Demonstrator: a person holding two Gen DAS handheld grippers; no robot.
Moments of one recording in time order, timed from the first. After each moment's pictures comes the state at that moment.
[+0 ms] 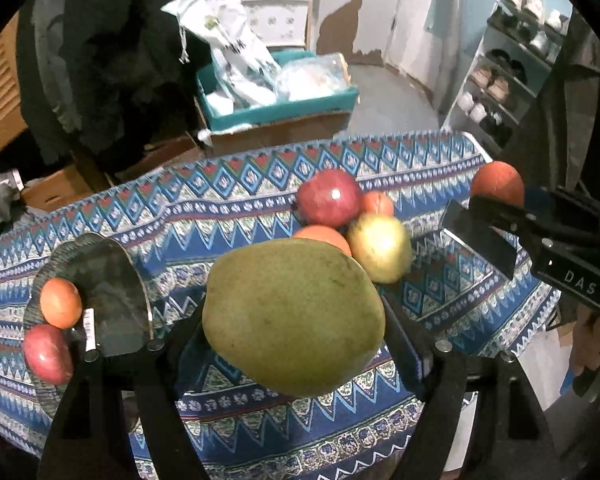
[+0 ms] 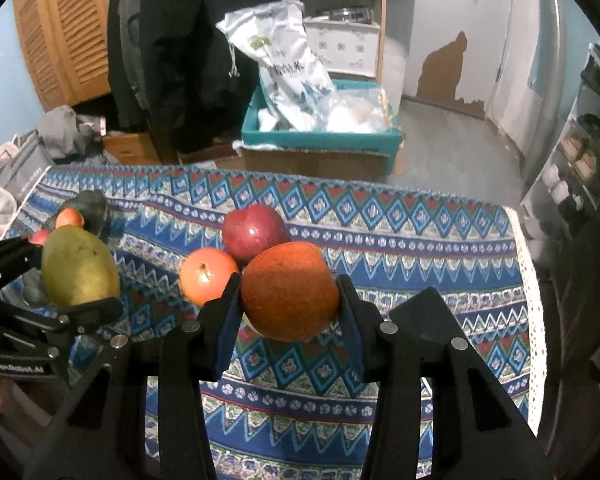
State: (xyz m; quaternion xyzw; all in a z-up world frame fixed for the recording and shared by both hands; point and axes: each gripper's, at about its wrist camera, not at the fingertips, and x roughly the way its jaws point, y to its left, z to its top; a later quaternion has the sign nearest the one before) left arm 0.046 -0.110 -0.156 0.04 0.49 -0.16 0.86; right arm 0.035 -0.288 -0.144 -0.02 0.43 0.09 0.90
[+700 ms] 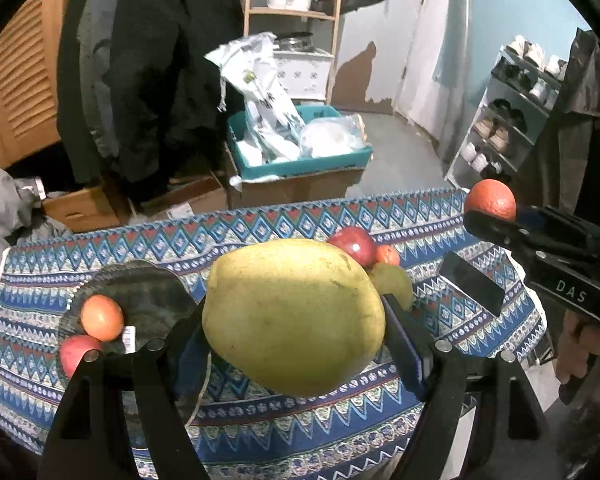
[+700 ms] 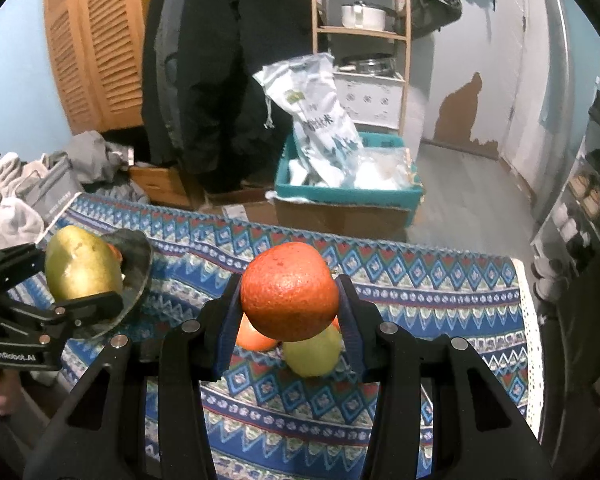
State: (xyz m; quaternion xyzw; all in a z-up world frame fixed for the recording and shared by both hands) left arm 0.030 -0.063 -0.104 0.01 0.42 -0.14 0.90; right arm 0.028 -0.255 -0.093 -0.03 0.36 0.13 0.92
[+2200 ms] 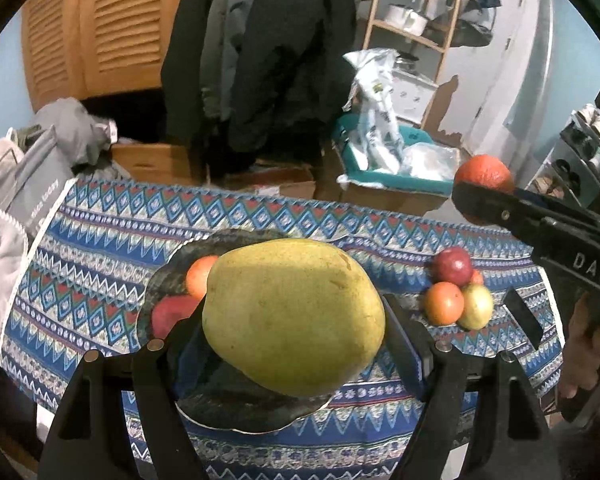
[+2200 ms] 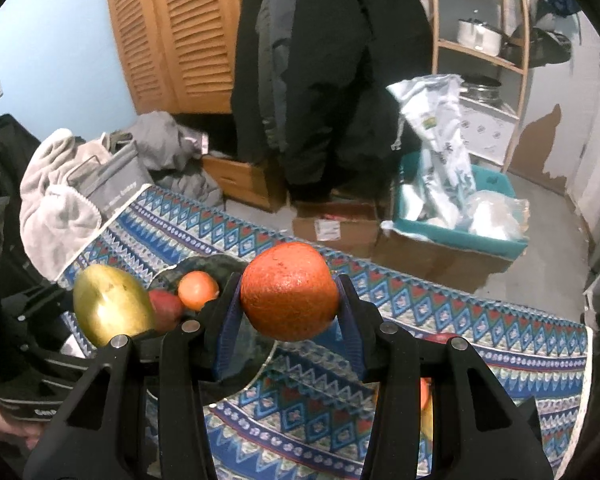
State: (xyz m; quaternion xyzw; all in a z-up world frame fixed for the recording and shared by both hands) left arm 0.026 0.082 -0.125 -0.08 0.43 -0.03 0.90; right arm 0.076 -0.081 -0.080 -0.05 0.38 0.24 0.89
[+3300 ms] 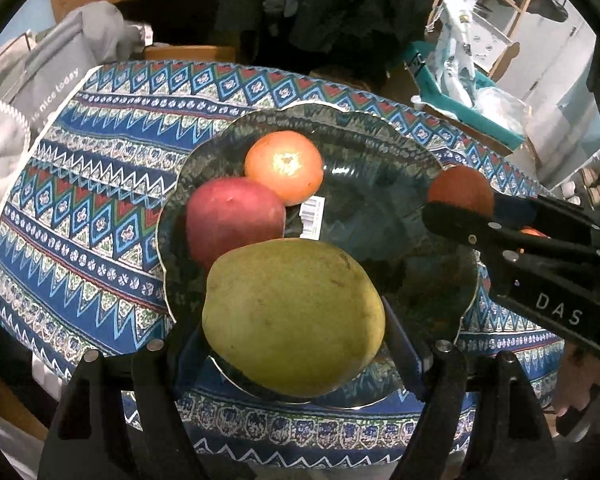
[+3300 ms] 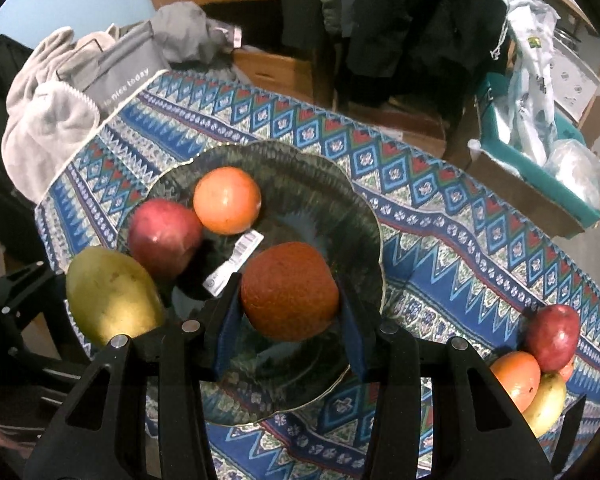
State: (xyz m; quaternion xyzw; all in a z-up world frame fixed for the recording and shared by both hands) left arm 0.028 0.133 -0.225 -0.11 0.55 0.03 0.83; right arm 0.099 0.014 -0.204 -0.11 0.51 0.28 0.80
